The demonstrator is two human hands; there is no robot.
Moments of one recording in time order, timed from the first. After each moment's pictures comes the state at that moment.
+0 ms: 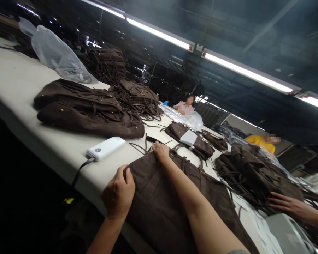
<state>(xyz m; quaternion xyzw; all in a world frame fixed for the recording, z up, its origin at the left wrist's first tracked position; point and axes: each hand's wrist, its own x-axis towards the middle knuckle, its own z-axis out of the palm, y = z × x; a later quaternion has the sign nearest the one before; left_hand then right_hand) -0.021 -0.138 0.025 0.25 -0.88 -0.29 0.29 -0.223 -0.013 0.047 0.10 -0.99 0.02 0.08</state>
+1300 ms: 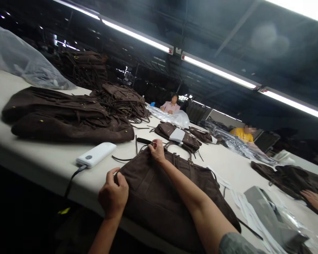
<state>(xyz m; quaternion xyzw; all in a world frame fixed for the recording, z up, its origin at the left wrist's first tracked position) -0.021 -0.145 0.017 0.24 -0.82 -0.39 0.33 -0.204 0.010 0.042 0.10 -0.91 0.33 0.22</state>
